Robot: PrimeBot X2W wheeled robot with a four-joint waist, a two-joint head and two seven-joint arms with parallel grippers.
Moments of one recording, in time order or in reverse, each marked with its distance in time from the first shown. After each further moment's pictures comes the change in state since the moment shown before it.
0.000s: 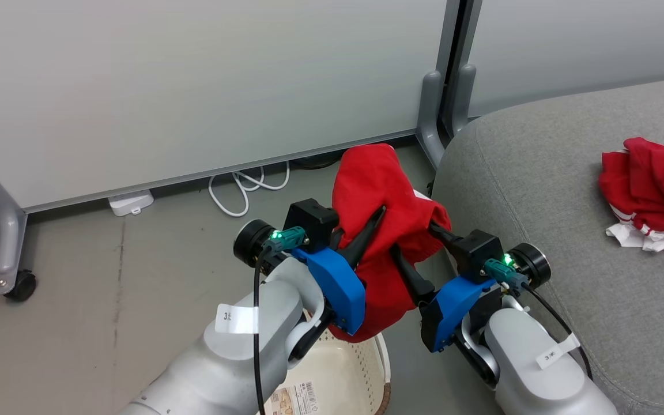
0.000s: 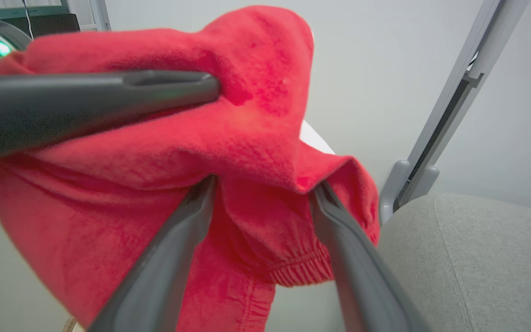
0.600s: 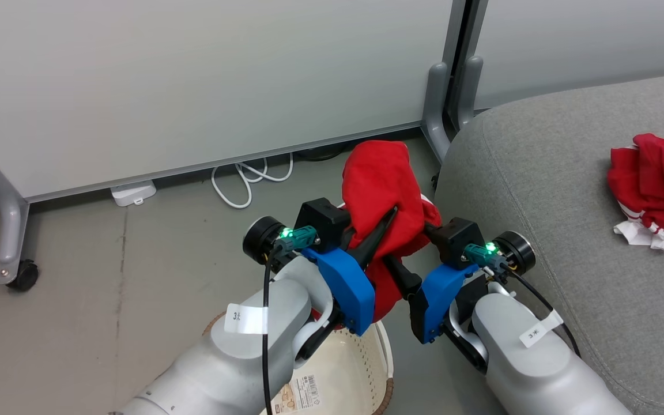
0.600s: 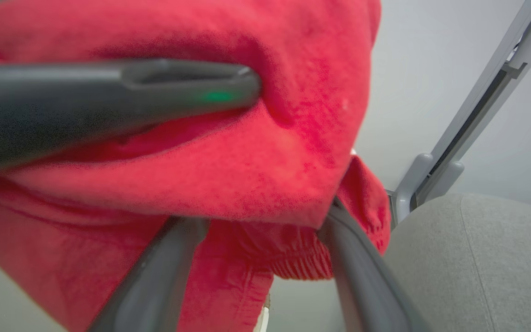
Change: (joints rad) left arm -0.020 0.000 -0.052 -0.022 -0.030 0.000 0.000; right arm -0.112 0.000 0.128 0.144 0.084 0.000 -0.005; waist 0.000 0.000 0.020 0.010
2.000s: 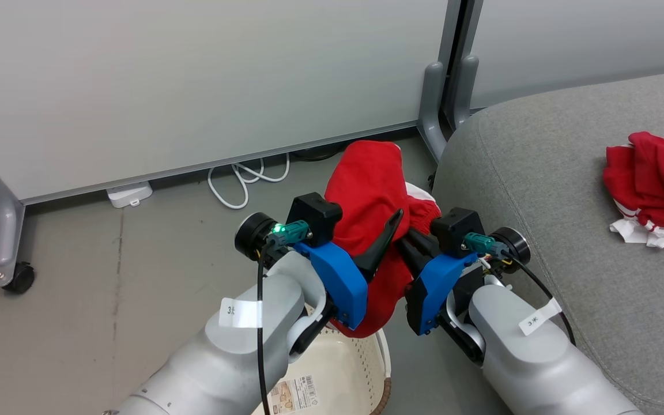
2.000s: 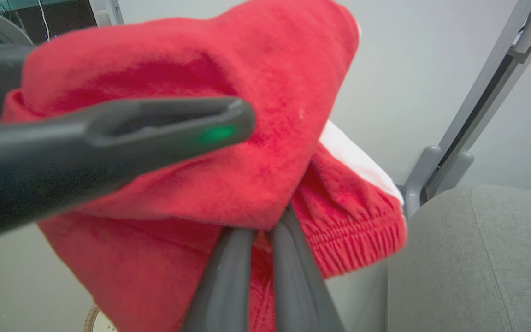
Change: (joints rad) left arm -0.008 0.000 0.020 0.029 0.008 0.005 0.000; right arm -0.061 0.000 0.093 0.070 0.148 0.000 -0.017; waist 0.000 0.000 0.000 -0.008
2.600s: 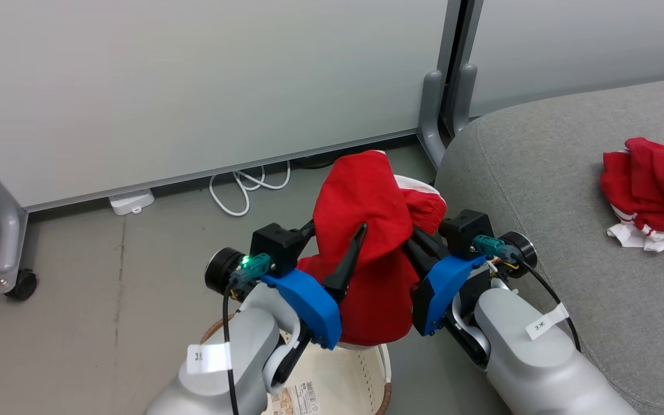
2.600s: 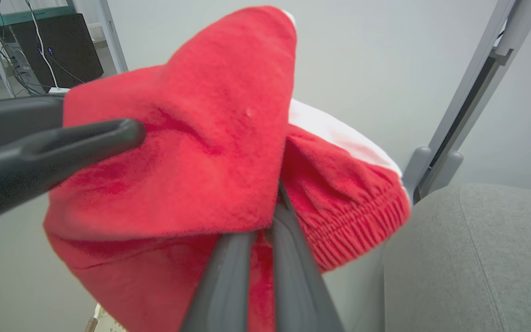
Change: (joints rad) left arm 0.175 0.038 0.222 -0.109 0.149 0.047 0.000; right arm 0.027 0.000 -0.057 -0.020 -0.021 0.000 0.000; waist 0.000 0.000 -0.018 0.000
